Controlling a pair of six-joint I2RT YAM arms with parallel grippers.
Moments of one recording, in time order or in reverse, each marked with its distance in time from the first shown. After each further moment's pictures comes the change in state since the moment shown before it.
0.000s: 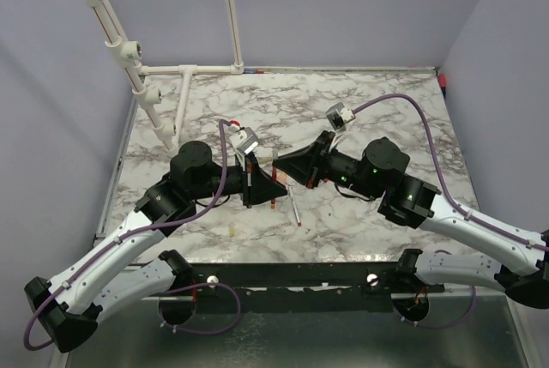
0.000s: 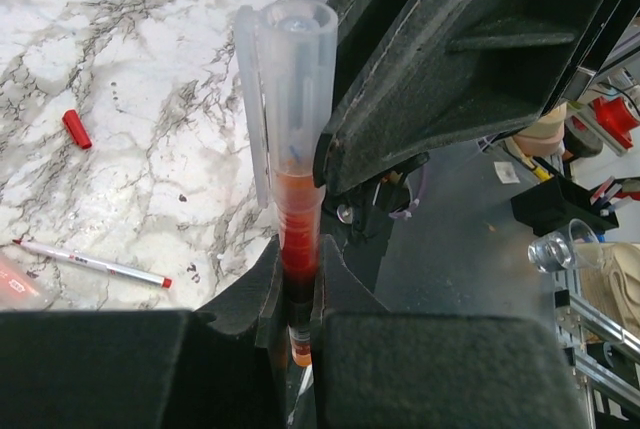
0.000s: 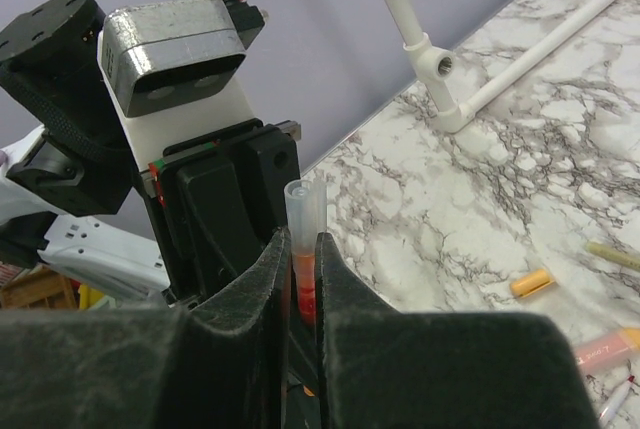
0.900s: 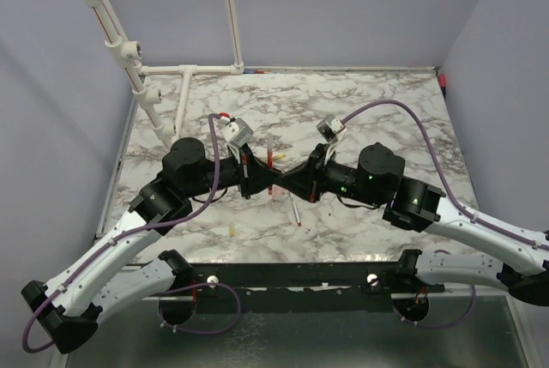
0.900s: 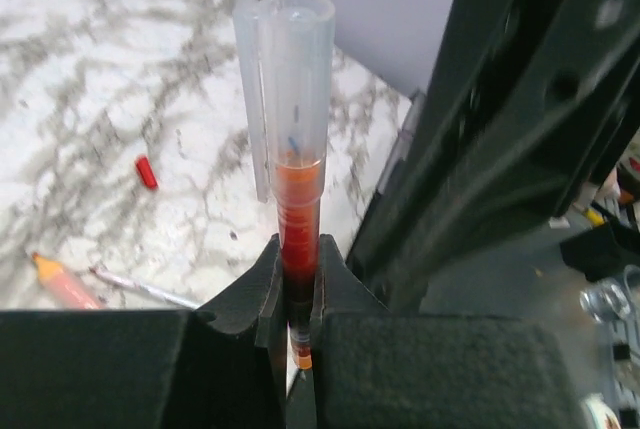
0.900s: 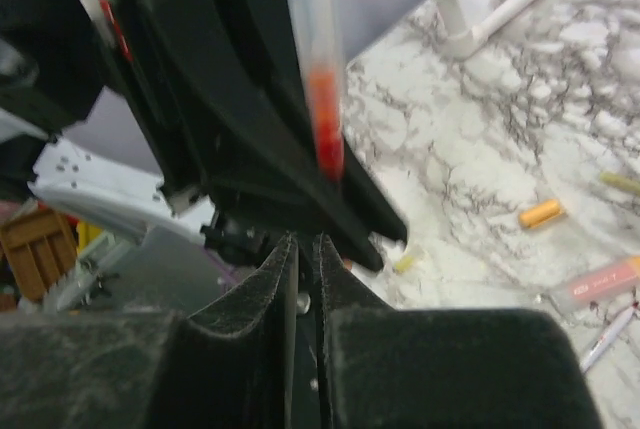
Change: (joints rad) left arm 0.008 -0.006 0.050 -0.025 -0.083 0.055; right arm 0.054 -0.024 0.033 -0.150 0.022 -0.018
